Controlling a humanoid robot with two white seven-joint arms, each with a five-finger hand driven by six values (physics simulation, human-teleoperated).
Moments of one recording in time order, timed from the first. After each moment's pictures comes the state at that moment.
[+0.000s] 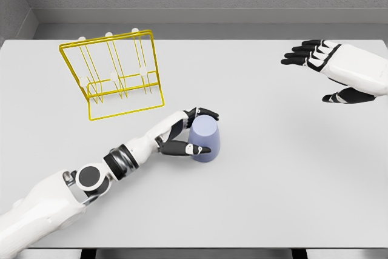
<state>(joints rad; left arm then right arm) -0.45 0.52 -1.04 -1.53 0.57 -0.30 -0.03 -0.29 -0.86 0.09 -1.74 0.24 -0.61 0.55</state>
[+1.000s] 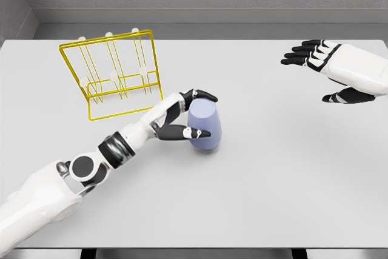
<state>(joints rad) -0.47 0.54 -0.98 -1.58 0.58 -0.32 -0.03 -0.29 -0.86 0.09 -1.74 0.24 -0.61 0.55</state>
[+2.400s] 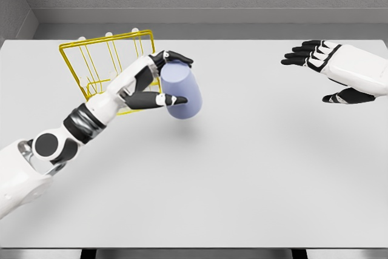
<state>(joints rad) -0.53 0.66 -0.86 -1.69 0.63 -0.33 -0.03 -0.29 -0.86 0.09 -1.74 0.24 -0.61 0.55</state>
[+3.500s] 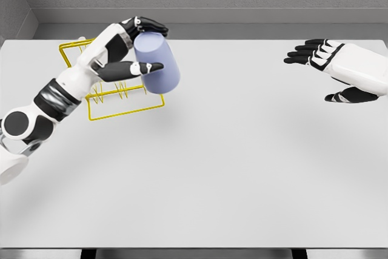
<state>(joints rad) -0.60 0.75 -0.83 -1.69 0.73 -0.34 -0.03 -0.28 -0.86 0.08 -1.73 0.24 -0.61 0.55</state>
